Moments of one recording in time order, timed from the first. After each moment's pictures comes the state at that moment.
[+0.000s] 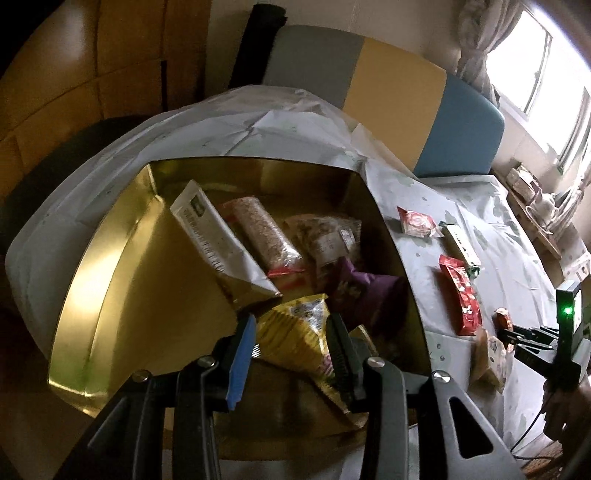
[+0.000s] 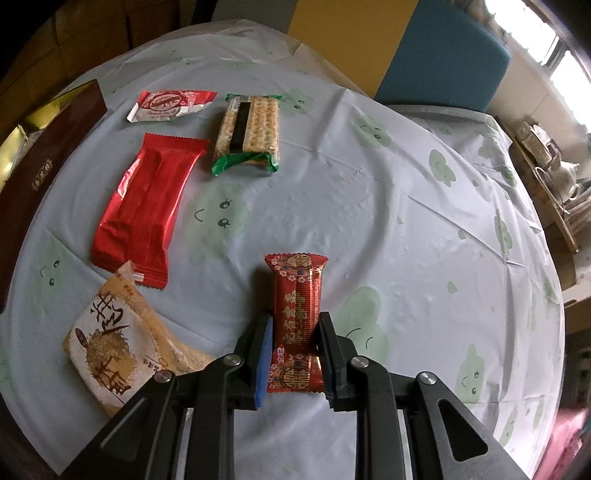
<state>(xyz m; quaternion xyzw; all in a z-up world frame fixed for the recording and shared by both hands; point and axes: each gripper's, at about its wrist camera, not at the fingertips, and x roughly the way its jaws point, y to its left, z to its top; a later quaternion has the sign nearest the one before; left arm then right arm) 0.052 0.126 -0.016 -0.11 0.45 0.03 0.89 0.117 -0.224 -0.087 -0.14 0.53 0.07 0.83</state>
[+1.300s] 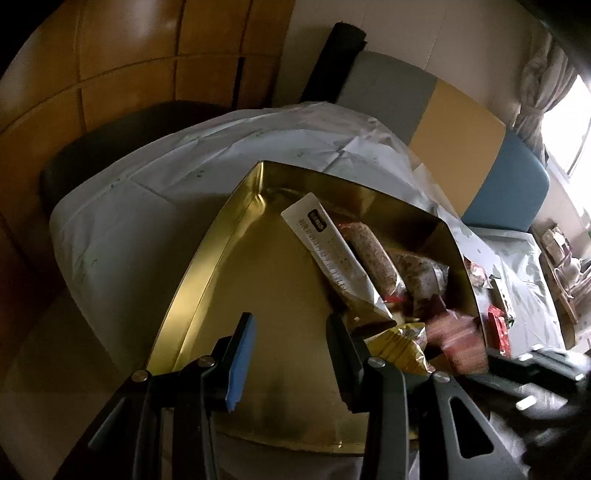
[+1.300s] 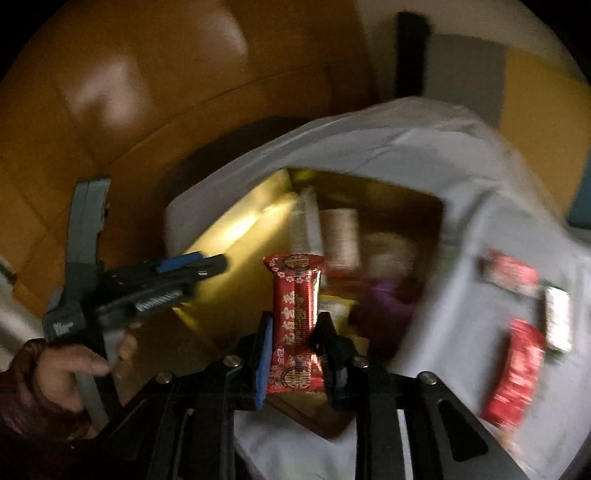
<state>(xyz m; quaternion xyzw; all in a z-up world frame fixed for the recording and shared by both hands) 0.022 0.213 -0.019 -0.18 0.42 0.12 0.88 0.057 0.025 0.010 -0.08 0.44 0.43 0.79</state>
